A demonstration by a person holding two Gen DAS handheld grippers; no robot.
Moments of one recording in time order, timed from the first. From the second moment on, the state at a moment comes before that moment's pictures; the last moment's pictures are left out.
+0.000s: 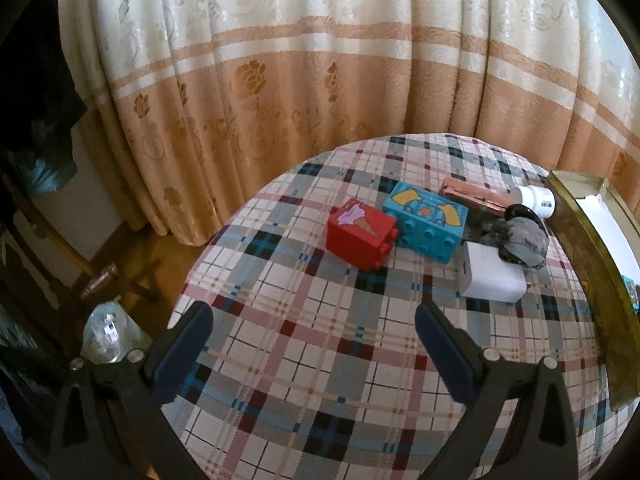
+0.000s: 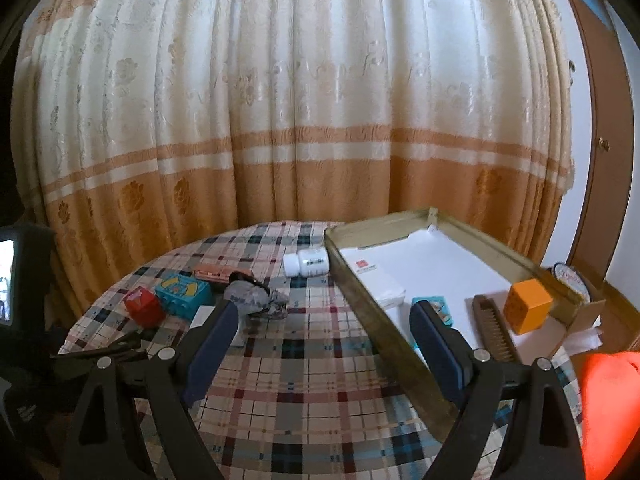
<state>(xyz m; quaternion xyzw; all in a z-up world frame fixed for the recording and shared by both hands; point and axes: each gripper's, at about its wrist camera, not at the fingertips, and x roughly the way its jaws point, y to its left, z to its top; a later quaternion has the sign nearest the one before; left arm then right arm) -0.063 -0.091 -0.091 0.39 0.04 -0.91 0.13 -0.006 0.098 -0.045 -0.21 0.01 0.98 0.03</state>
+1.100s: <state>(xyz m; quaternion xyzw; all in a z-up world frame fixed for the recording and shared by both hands) -0.077 -0.105 -0.112 0.44 0.07 -0.88 0.13 -0.142 0.067 -0.093 -0.38 0.08 0.92 -0.06</state>
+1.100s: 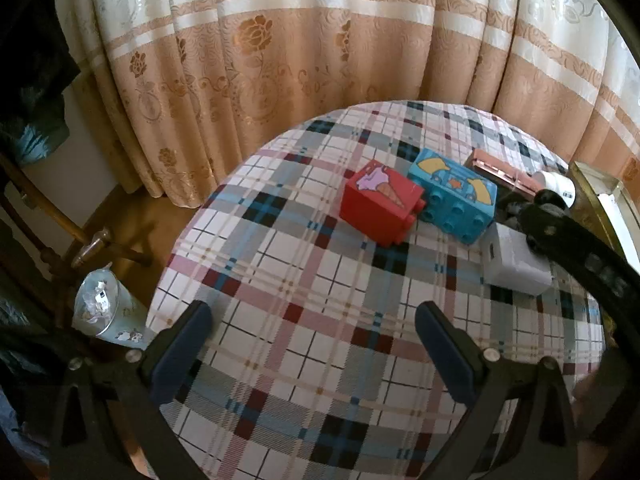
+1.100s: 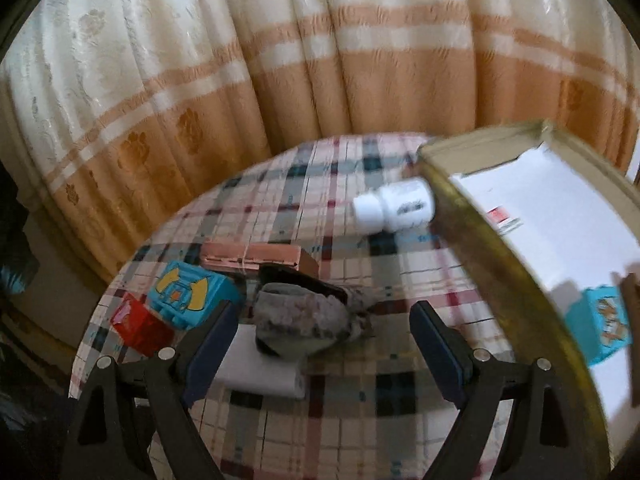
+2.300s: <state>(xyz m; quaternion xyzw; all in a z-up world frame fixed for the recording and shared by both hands) -0.086 -0.116 -0.091 0.43 0.07 -0.90 0.08 -0.056 0.112 -0.077 -0.34 0.07 0.94 -0.05</state>
